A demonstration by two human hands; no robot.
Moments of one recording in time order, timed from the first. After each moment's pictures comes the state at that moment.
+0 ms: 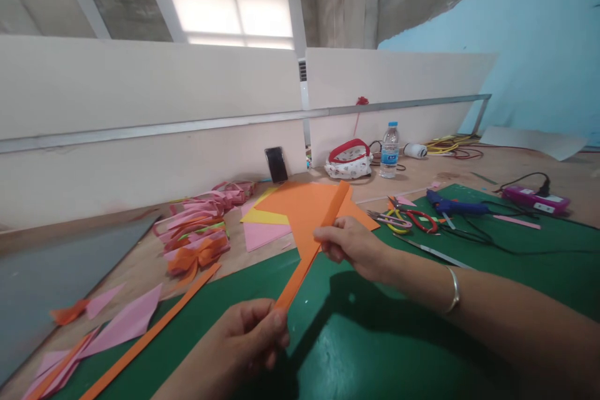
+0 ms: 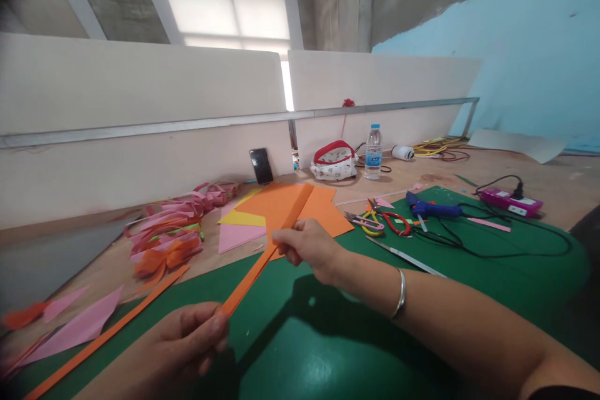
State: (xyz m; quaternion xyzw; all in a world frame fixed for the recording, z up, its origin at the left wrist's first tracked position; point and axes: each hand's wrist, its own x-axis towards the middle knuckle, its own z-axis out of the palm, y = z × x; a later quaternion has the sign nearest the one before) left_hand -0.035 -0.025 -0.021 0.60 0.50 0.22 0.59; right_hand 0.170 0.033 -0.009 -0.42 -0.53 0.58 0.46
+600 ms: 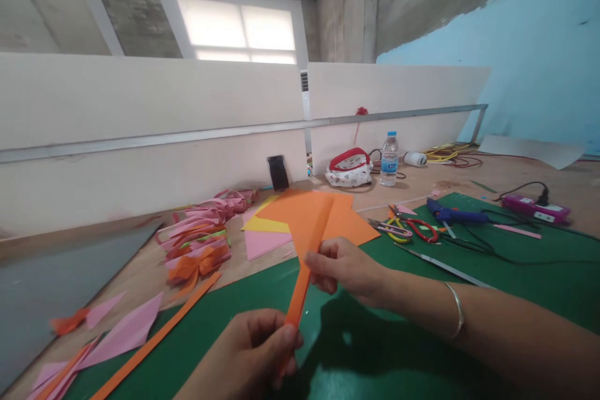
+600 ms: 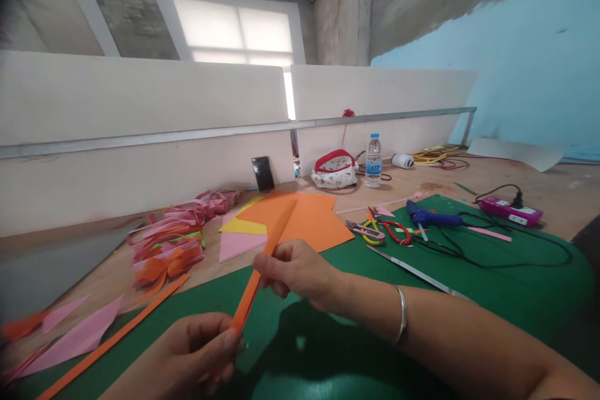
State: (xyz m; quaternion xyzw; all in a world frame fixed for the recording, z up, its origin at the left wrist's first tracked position) left_hand -0.025 -0.025 -0.023 0.59 0.51 0.22 0.58; right_hand 0.161 0.014 -0.012 -0.34 -0.61 0.59 0.41
